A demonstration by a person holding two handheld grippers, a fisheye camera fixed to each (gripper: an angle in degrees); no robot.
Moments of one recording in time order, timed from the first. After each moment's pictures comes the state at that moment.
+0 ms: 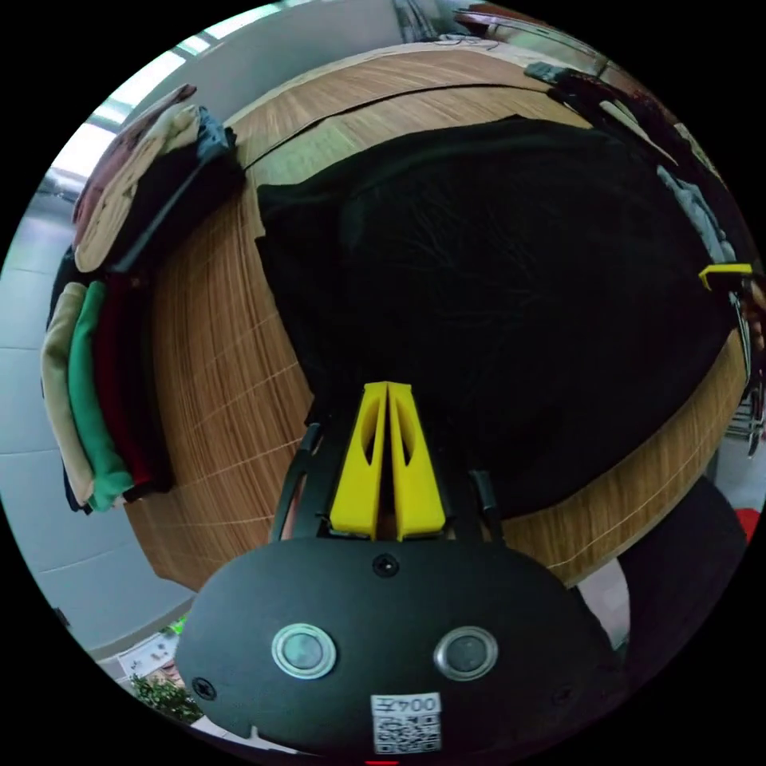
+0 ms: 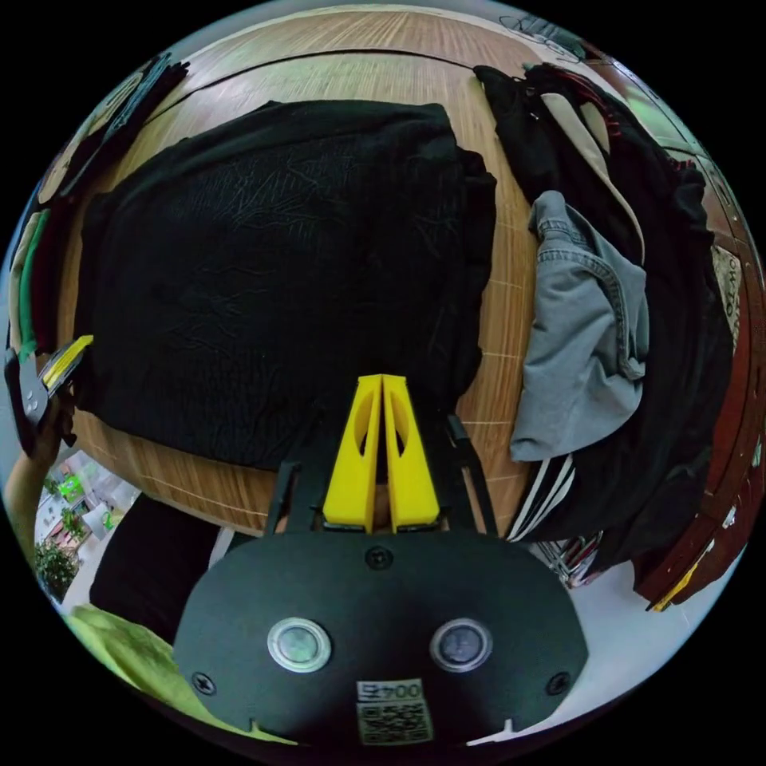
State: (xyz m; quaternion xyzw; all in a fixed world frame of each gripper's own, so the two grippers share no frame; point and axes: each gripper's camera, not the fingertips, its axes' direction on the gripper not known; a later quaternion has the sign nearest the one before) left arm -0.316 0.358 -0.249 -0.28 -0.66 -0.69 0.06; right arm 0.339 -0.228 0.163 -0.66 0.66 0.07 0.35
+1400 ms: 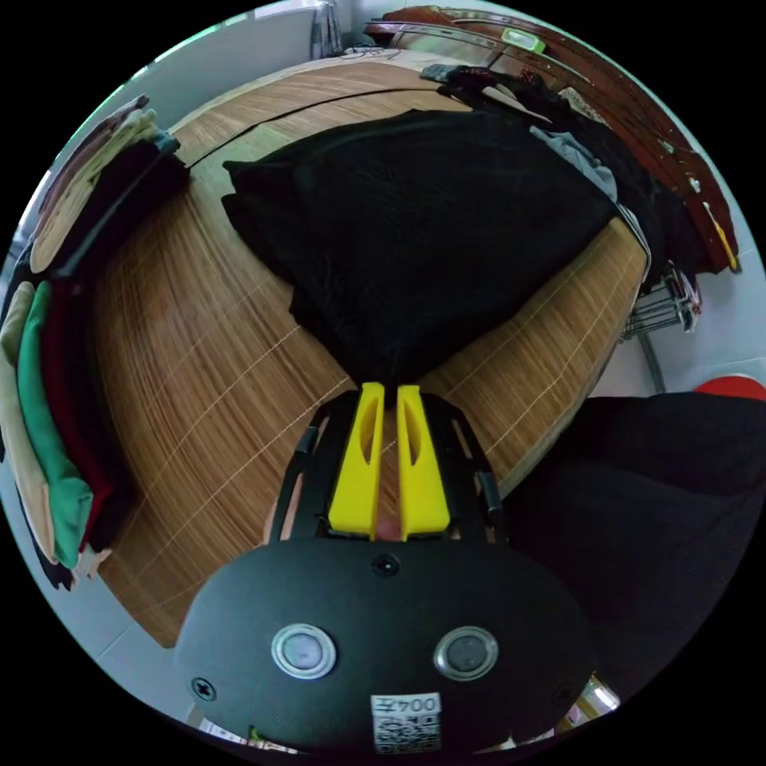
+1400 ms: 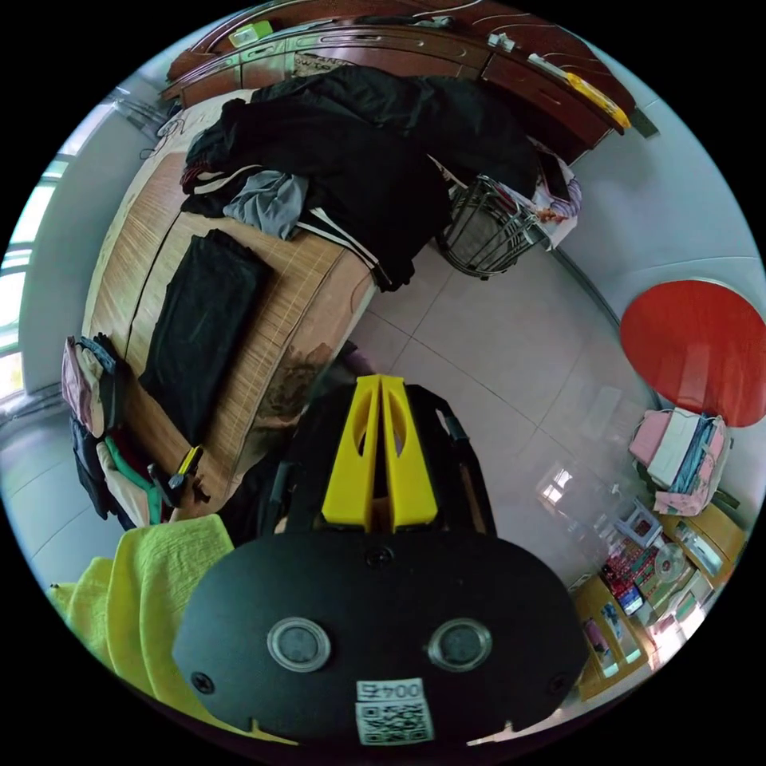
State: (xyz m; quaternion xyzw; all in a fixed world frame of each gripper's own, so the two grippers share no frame) left arm -0.266 0.424 -0.035 -0.30 -0.62 -0.68 0.25; right arm -0.093 -0.303 0.112 -0.25 0.83 0.30 0.39
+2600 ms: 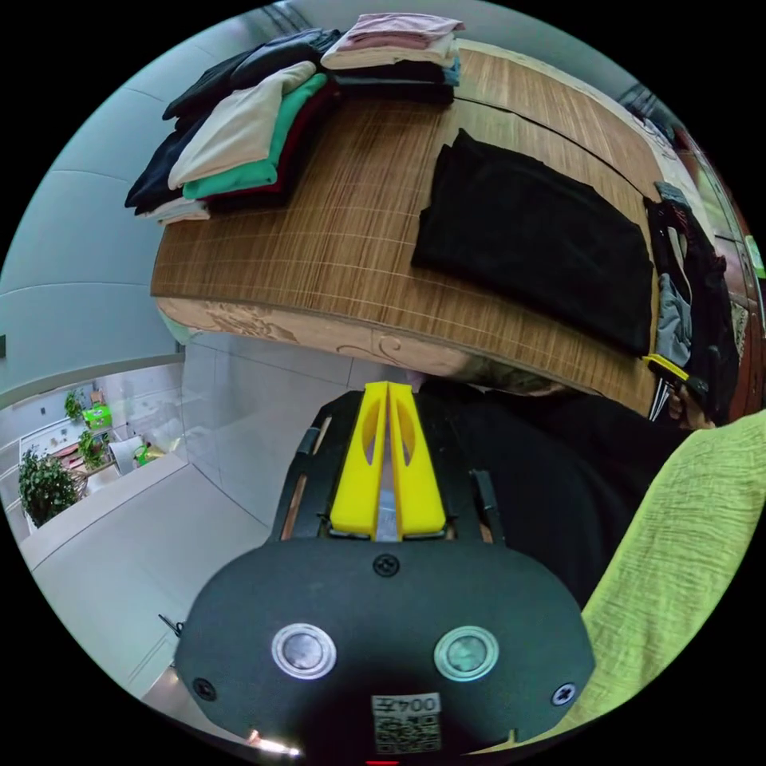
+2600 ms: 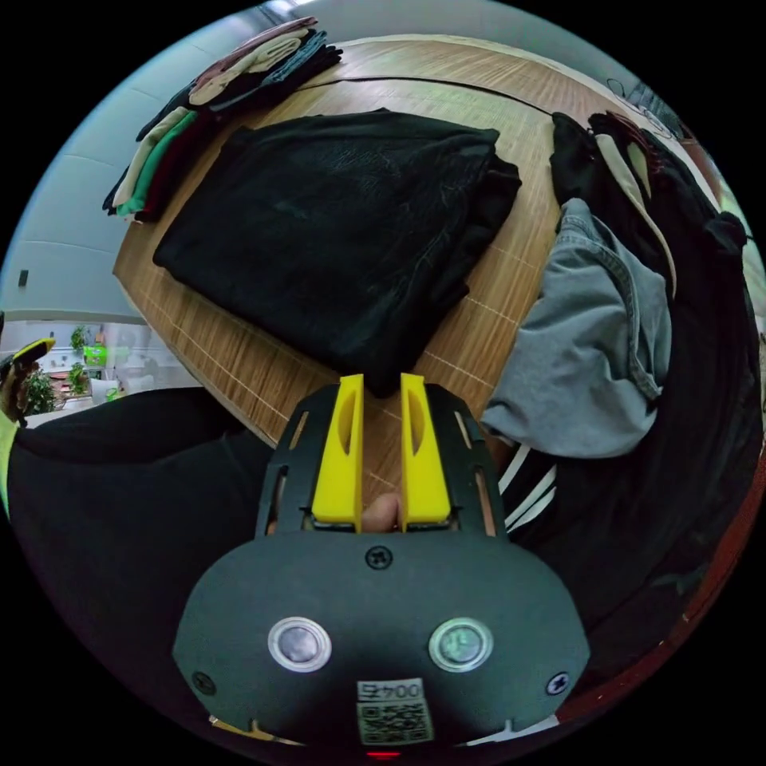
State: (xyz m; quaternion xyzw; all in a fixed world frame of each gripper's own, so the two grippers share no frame) left arm -0.528 0.288 0.091 -0.06 -0.61 -0.78 -0.14; right arm 0.327 -0.311 0.096 -0.75 0.47 0.02 0.46
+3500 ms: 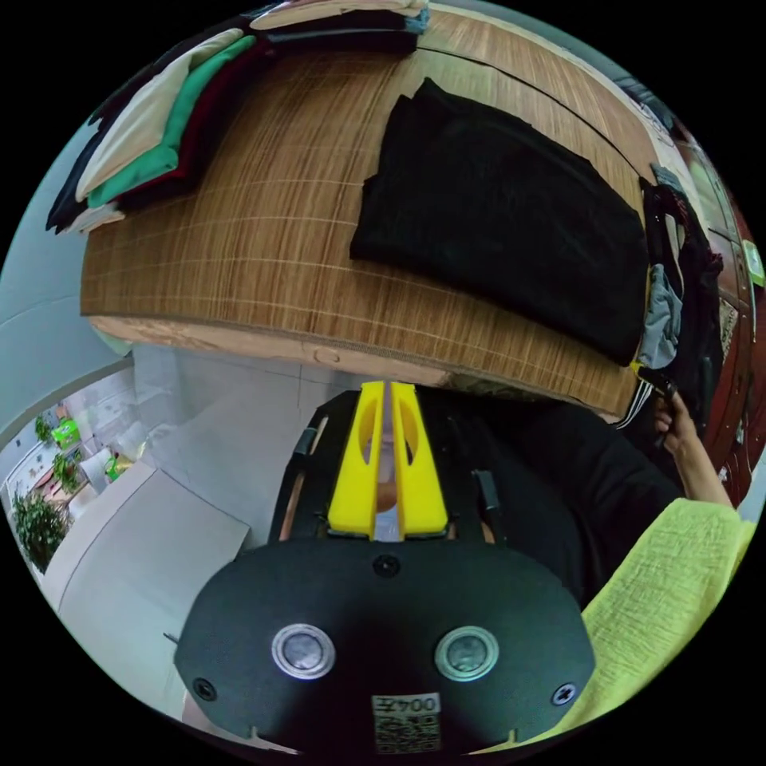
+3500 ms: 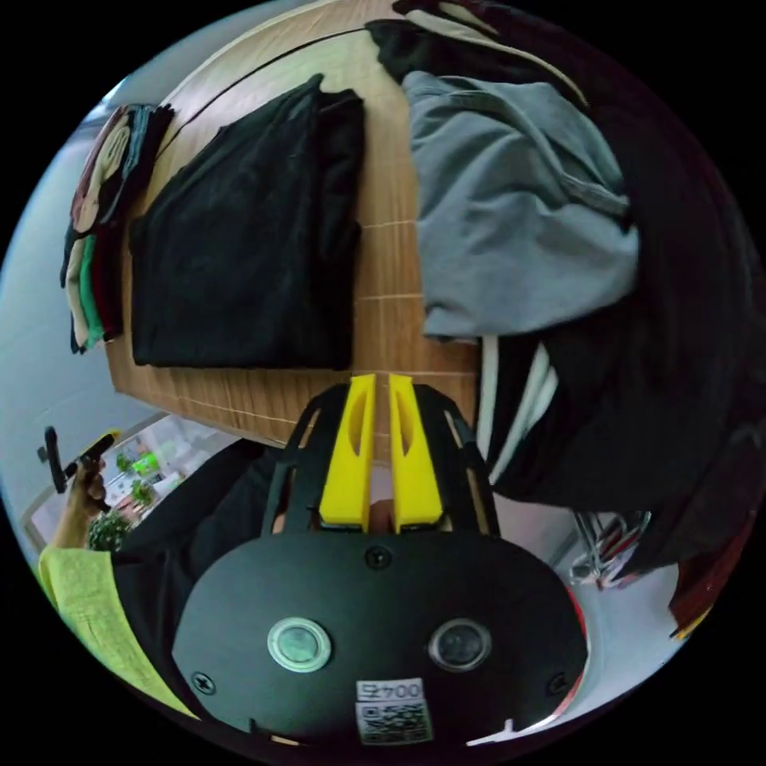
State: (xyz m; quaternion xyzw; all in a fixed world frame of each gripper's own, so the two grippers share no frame) left arm -0.425 0.274 -0.049 0.00 -0.56 -0.82 -0.07; right arm 0.364 -0.347 0.061 -0.65 0.59 0.21 0.43
